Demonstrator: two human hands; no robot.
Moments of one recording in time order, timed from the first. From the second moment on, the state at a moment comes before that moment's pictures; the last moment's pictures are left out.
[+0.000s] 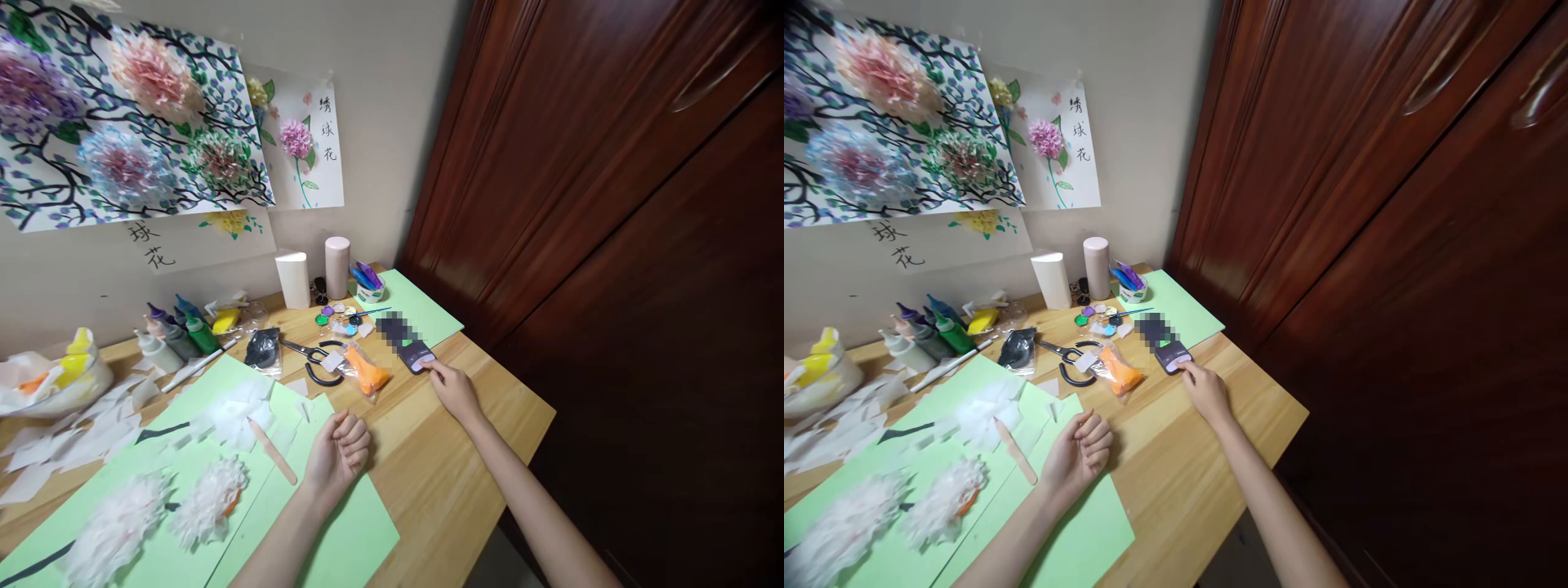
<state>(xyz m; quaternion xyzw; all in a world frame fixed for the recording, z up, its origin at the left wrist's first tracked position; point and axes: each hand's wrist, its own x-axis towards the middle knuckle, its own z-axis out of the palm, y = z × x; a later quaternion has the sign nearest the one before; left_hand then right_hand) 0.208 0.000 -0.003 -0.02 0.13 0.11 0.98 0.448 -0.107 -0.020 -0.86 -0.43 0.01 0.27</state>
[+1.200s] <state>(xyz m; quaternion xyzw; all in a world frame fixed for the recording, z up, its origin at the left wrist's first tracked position) 0.208 -0.008 -0.007 -0.03 0.16 0.15 0.98 0.453 -0.108 -0.027 -0.84 -0.43 0.03 0.33</state>
